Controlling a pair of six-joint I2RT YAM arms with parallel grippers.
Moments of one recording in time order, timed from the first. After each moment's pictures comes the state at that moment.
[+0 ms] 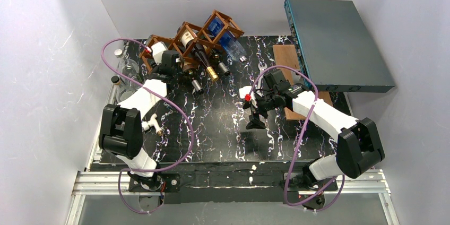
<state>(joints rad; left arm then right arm) -0.26 1.61 1.12 -0.14 -0.53 -0.56 0.56 1.41 1.00 -0.60 -0.84 -0.90</state>
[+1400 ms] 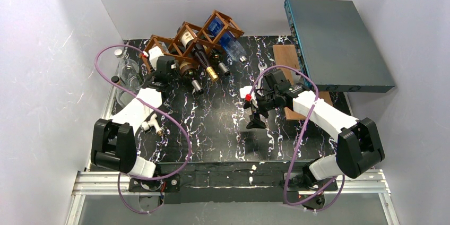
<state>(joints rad) -0.26 1.45 1.01 -0.15 -0.45 -0.55 0.55 1.41 1.00 -0.61 -0.84 -0.90</state>
